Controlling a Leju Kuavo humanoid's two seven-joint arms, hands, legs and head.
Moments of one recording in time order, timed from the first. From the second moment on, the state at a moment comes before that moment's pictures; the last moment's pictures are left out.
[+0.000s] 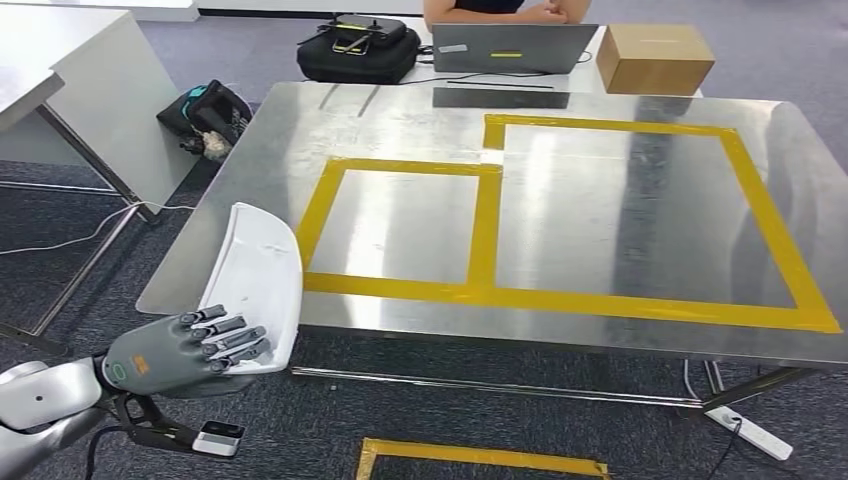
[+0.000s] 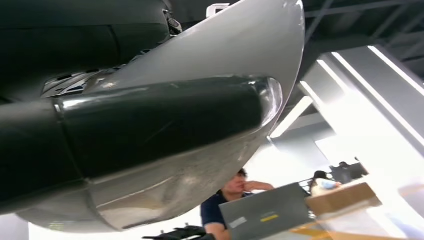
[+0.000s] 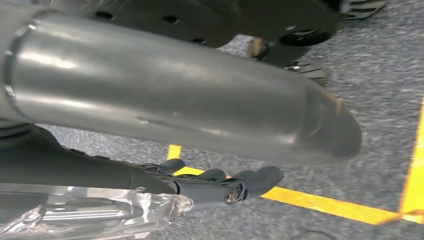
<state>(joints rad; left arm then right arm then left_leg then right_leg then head) -0.20 0.61 -0.56 -1.61 -1.20 0.70 -0.52 -0.06 0.22 -1.26 -0.19 1.38 -0.17 -0.28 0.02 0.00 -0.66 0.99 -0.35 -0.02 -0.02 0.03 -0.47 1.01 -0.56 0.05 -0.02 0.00</state>
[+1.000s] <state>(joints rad) -0.33 0.48 -0.66 -1.50 -1.19 0.64 -0.49 -0.07 0.23 -1.23 -0.19 1.41 -0.17 -0.28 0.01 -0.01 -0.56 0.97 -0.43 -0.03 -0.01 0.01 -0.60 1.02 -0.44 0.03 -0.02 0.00</state>
